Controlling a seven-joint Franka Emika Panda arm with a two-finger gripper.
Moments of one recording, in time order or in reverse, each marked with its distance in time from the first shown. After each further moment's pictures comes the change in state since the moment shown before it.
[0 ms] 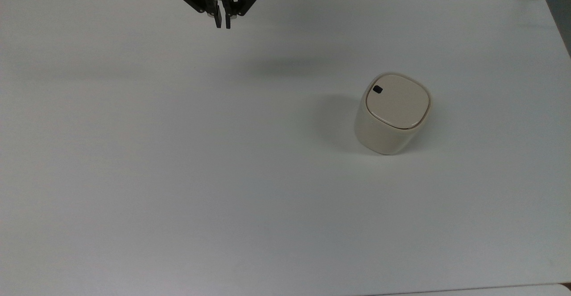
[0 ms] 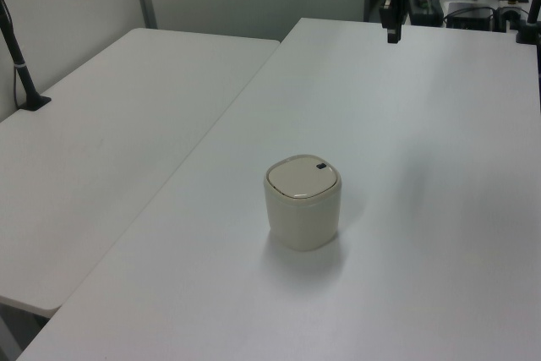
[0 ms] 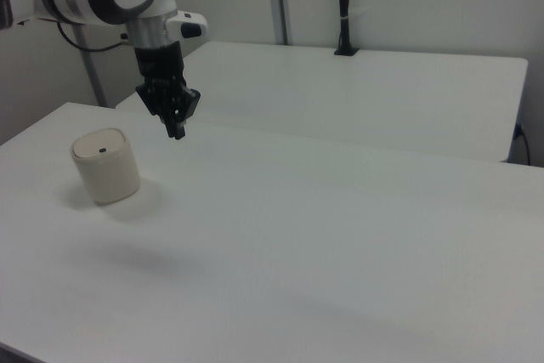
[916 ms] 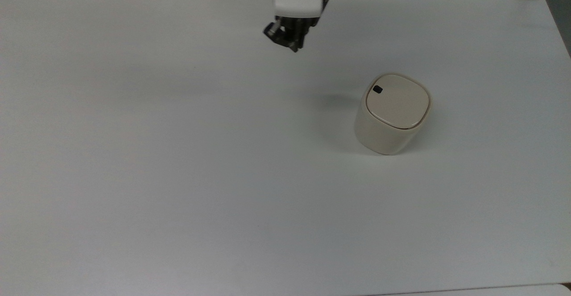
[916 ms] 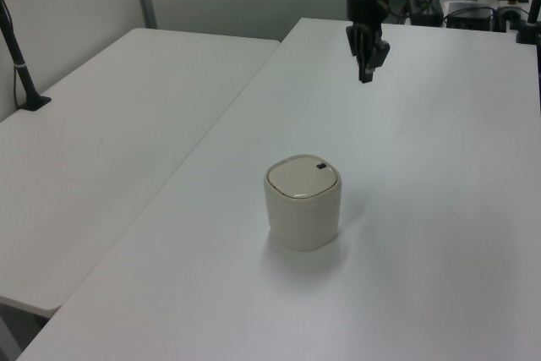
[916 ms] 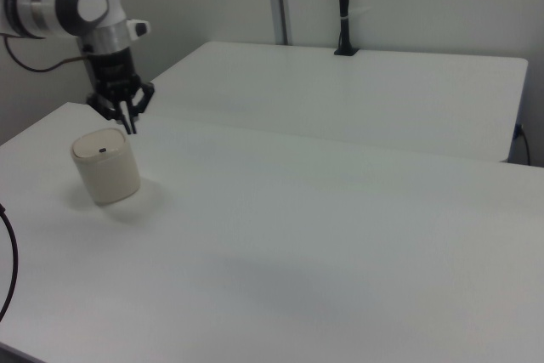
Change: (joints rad) arm 0.213 0.085 0.011 0.027 0.027 0.093 -0.603
